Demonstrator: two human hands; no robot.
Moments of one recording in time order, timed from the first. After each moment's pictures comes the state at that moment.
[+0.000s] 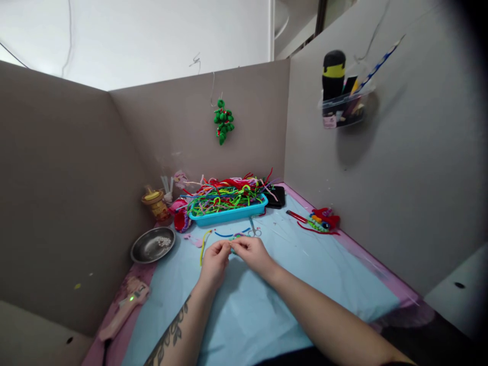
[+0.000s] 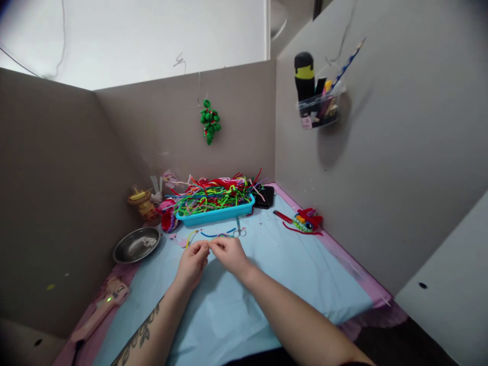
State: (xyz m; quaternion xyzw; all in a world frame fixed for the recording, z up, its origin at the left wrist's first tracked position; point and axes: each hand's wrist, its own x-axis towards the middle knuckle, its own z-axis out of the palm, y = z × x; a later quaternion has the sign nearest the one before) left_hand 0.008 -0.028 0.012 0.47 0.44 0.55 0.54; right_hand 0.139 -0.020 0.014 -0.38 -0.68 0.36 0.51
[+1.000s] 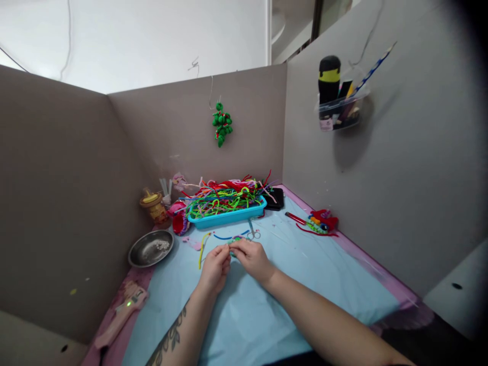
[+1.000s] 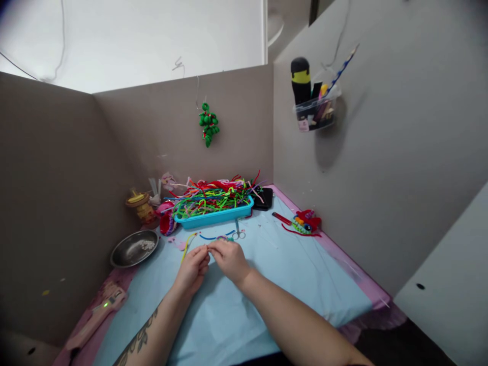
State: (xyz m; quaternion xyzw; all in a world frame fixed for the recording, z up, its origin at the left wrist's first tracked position) left_hand 0.010 -0.031 0.014 0.38 0.42 0.53 0.64; right_hand 0.142 -0.022 0.007 -0.34 -0.75 0.15 0.54
